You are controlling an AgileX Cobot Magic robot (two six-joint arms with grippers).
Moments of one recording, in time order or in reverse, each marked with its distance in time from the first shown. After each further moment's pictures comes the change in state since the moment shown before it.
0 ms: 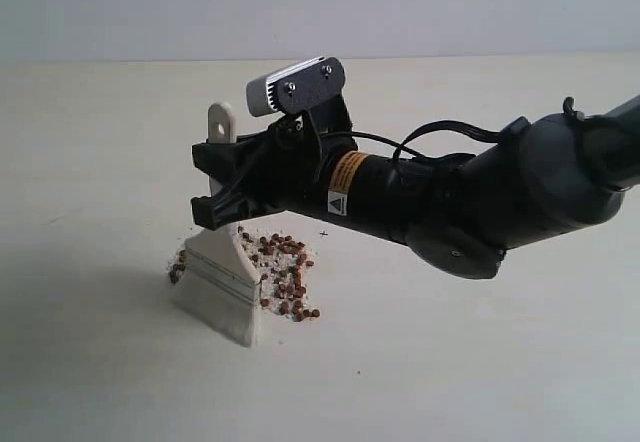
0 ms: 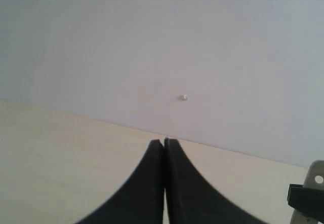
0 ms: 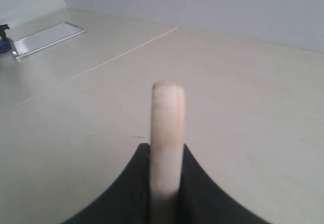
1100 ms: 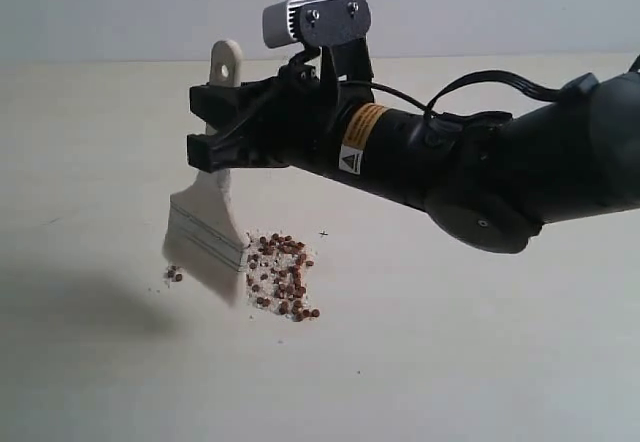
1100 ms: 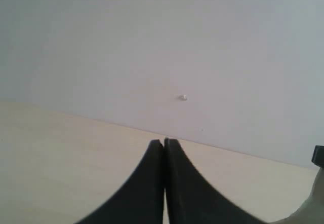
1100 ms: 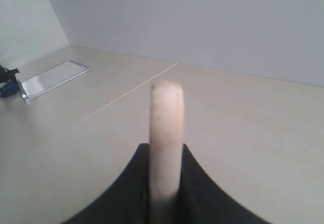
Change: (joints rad) left arm 0.000 0.000 0.000 0.000 0.000 0.000; right arm 0.005 -0.134 0.000 0.036 0.051 0.087
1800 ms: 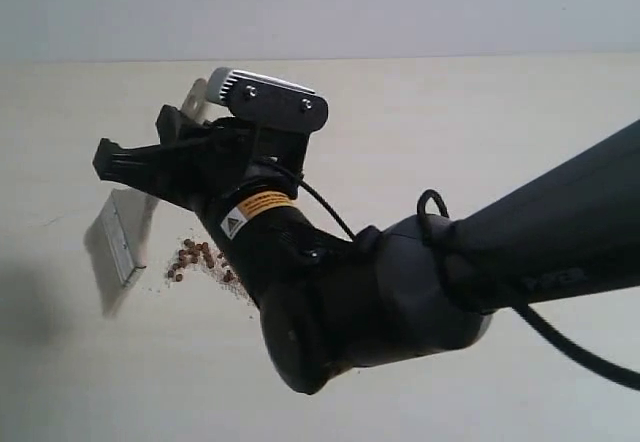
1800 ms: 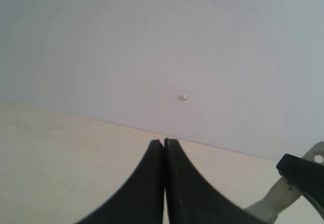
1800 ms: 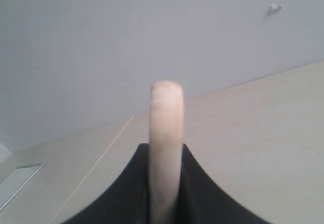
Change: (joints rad) left arm 0.000 0.000 0.000 0.000 0.000 0.000; right arm 0.355 0.220 -0.133 0.937 -0.245 -0.263
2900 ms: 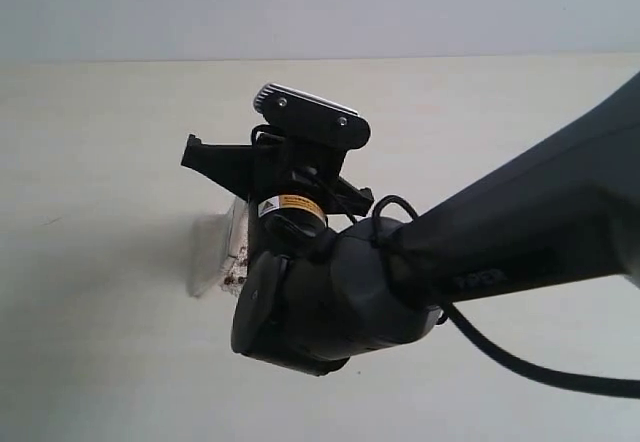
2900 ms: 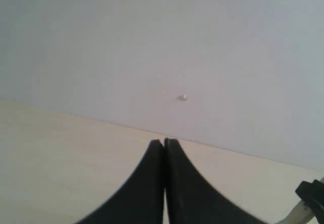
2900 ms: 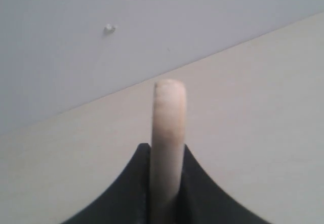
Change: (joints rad) left arm 0.000 0.000 0.000 0.000 0.000 0.000; right arm 0.001 0.077 -0.085 0.598 -0.035 -0.433
